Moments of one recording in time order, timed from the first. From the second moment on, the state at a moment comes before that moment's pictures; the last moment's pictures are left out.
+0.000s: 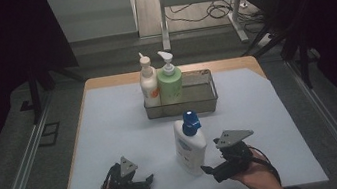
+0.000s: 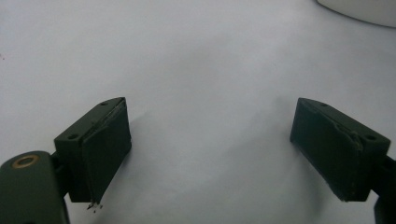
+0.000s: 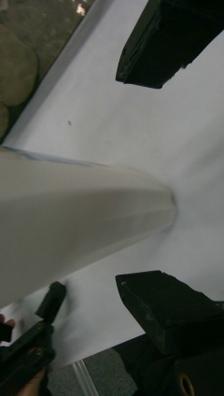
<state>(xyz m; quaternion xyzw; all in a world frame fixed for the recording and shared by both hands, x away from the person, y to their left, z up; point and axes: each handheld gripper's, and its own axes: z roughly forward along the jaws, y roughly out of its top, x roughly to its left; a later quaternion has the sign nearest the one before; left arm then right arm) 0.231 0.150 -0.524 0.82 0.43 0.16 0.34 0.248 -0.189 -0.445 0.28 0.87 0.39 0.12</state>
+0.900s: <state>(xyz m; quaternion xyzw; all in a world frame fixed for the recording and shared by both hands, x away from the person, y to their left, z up) 0.231 0.150 -0.524 0.82 0.43 0.16 0.34 0.264 -0.148 -0.428 0.29 0.85 0.41 0.14</state>
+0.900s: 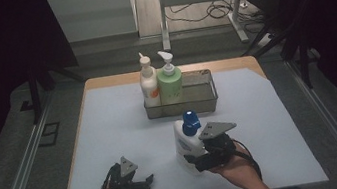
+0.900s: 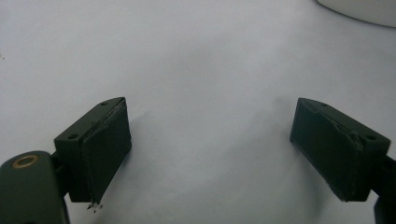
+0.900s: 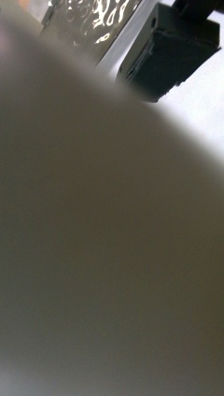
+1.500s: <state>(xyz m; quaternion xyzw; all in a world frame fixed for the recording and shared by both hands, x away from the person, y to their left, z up) 0.231 0.150 -0.524 0.82 0.43 0.16 0.34 0.262 -0.139 -0.427 0.29 0.85 0.41 0.15</state>
